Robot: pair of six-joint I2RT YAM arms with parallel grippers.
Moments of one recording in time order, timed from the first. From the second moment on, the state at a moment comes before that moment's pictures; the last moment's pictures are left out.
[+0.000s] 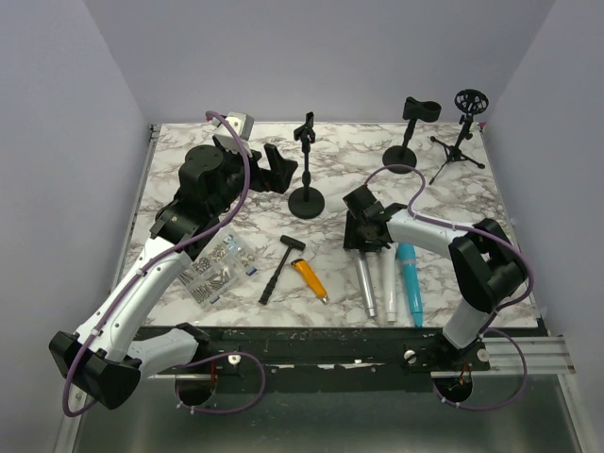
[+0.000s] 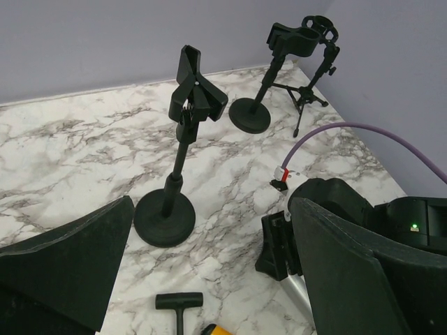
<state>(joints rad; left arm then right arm) -0.51 1.10 1.19 -0.18 0.07 -0.30 0.61 1.72 1.03 -0.45 0.19 0.65</state>
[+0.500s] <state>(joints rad) -0.51 1.10 1.19 -0.18 0.08 -0.30 0.61 1.72 1.03 -0.44 0.19 0.65</state>
